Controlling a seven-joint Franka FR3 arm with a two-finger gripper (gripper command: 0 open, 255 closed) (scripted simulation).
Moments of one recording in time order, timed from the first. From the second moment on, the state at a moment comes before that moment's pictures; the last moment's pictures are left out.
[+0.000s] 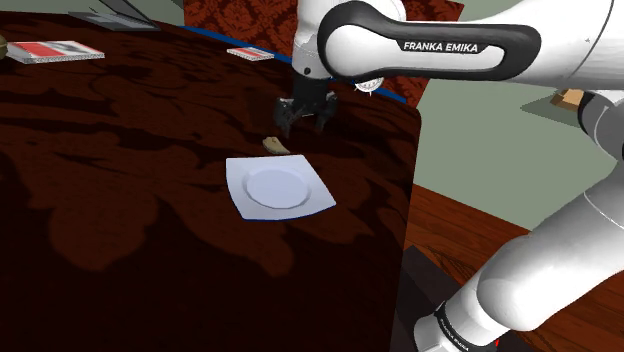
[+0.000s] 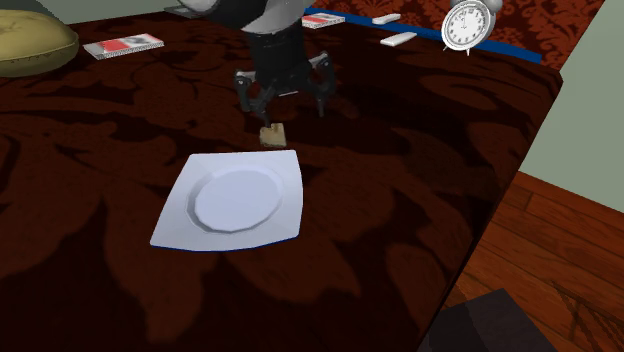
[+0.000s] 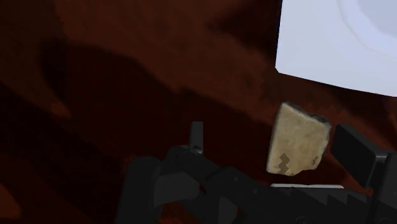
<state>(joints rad) 0.01 -0.11 0.47 -1.84 -0.20 1.80 0.66</state>
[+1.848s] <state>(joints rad) 0.08 0.22 0.52 -1.61 -0.45 1.77 0.87</state>
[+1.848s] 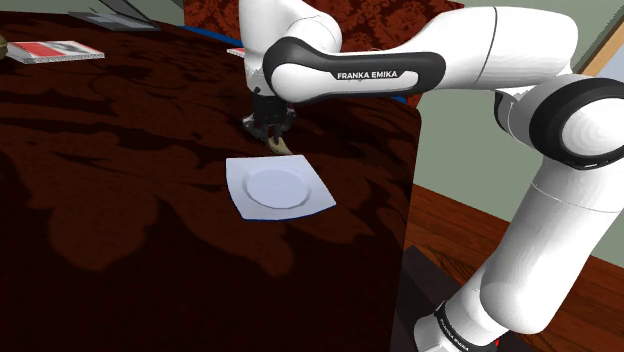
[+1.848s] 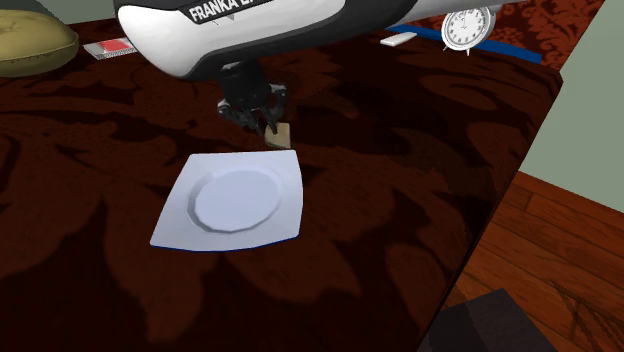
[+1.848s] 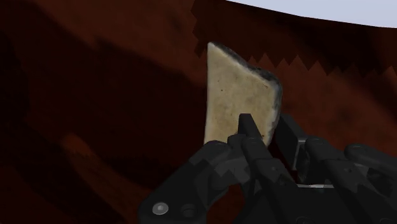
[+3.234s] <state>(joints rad) 0.08 0.22 0.53 -1.44 -0.42 1.62 0.78</state>
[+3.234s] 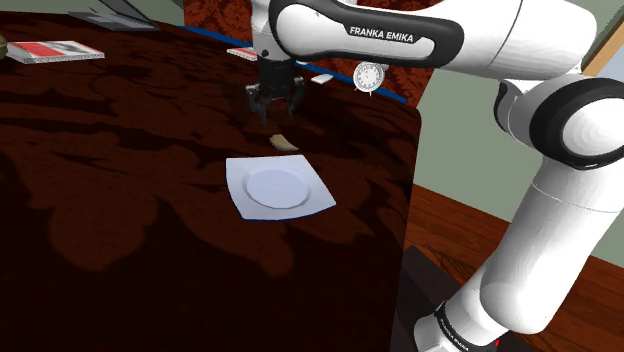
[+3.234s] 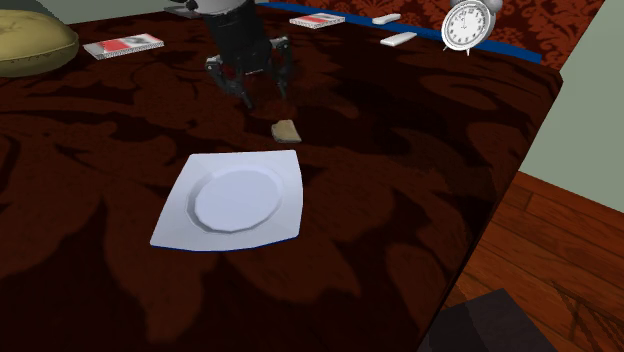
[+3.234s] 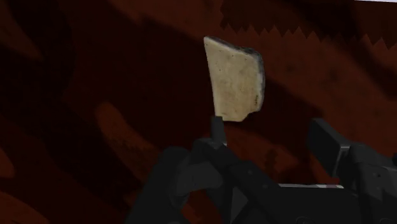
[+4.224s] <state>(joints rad) -0.11 0.08 0.50 -1.81 -0.06 1.98 0.38</state>
